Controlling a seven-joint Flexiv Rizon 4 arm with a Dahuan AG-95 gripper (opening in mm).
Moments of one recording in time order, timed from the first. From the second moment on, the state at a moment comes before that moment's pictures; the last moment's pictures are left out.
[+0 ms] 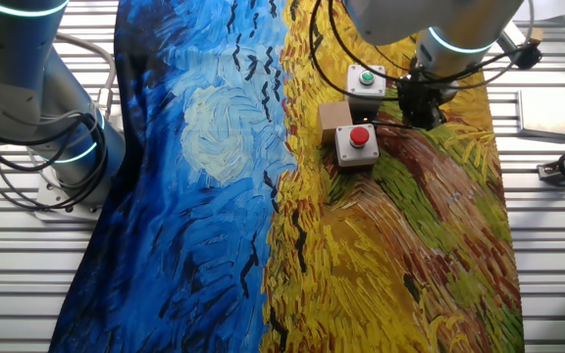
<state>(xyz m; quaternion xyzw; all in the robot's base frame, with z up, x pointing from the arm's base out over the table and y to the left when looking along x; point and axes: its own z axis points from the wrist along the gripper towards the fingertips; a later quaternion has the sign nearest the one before) 0.612 0.097 0.020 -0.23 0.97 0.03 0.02</state>
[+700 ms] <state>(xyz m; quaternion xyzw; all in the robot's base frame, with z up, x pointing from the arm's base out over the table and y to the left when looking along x) 0.612 0.093 0.016 -0.23 0.97 0.03 0.02</state>
